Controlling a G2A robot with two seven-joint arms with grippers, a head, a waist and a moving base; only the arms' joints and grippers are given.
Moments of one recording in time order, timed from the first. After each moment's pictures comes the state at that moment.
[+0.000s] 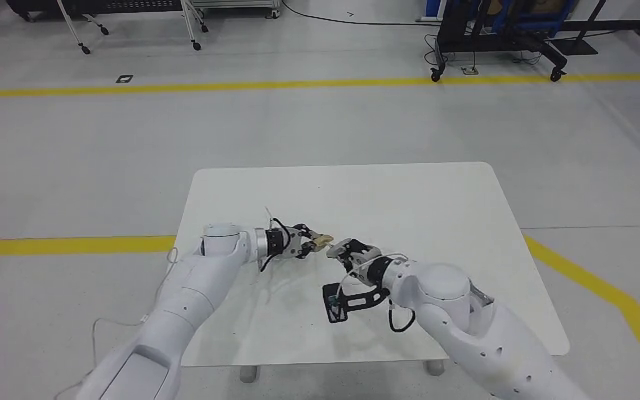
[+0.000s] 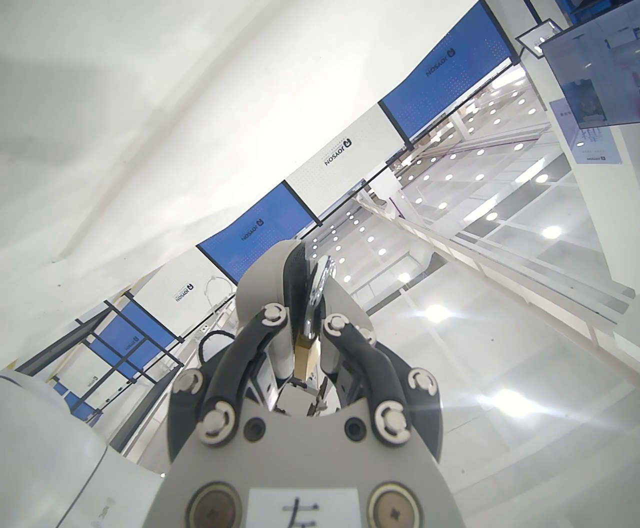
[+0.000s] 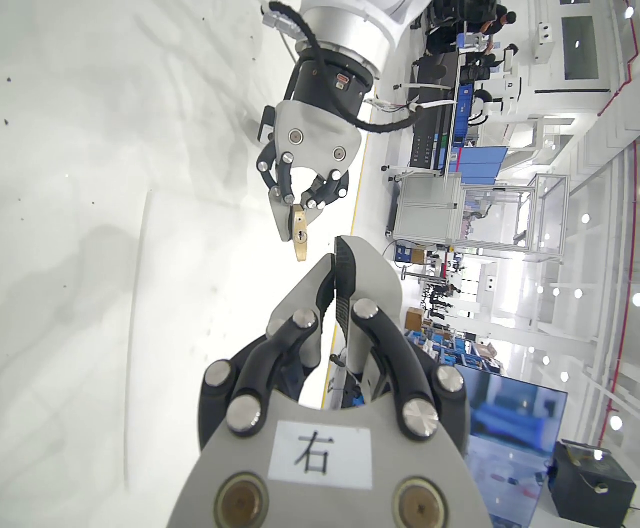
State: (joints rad) left arm 0.83 -1.35 -0.92 -0.77 -0.76 0.56 -0.91; right arm -1.31 -1.01 0.93 -2.01 -2.32 -0.68 0.12
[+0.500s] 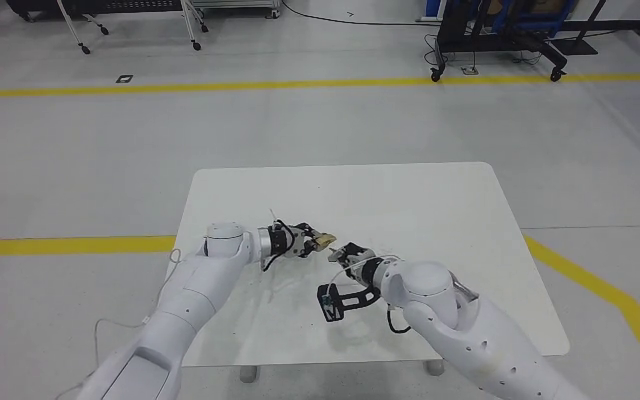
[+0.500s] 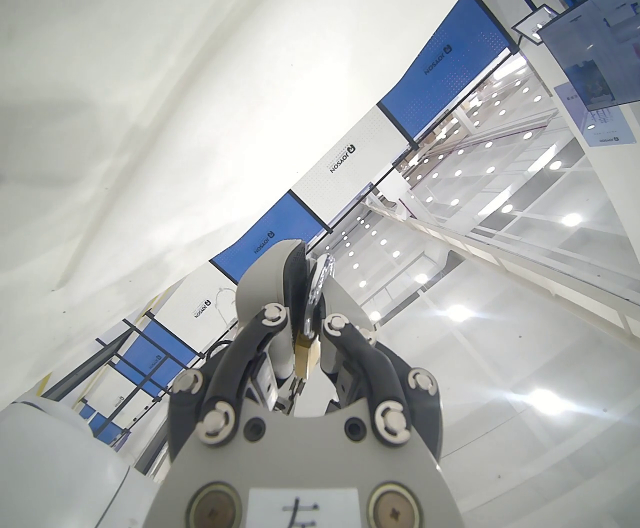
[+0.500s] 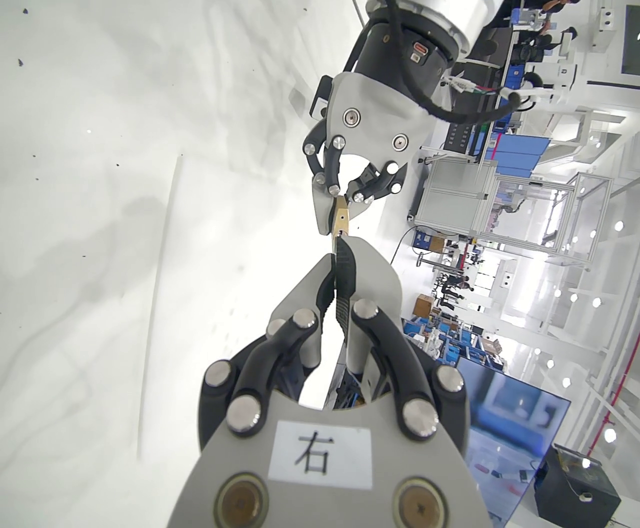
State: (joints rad) left arm 0.84 -1.35 -0.91 -0.80 -0.72 0.51 -0.89; right arm -1.24 -1.05 0.86 -1.94 -2.31 -0.77 0.25
